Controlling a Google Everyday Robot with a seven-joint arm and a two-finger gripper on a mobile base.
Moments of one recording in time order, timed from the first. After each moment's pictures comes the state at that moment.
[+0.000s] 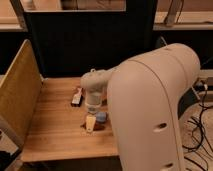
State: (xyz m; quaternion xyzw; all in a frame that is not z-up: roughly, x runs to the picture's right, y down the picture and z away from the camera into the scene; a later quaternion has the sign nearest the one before) arm -0.073 0.178 0.766 -0.46 -0.05 0.07 0.89
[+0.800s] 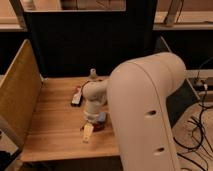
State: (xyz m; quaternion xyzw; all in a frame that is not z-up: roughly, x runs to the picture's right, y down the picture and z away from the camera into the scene) arm -0.095 0.237 0.784 -0.52 -0.08 0.08 0.85
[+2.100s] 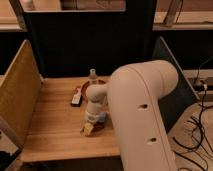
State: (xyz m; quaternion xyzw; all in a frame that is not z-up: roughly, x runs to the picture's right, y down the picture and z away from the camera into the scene) arm -0.106 0.248 0.823 -0.52 -0.12 0.10 0.84
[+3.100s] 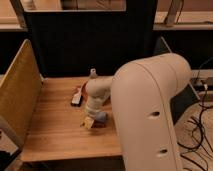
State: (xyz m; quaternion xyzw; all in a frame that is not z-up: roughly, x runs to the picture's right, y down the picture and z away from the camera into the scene) arm -0.095 0.177 0.809 -0.43 -0.11 0.10 0.89
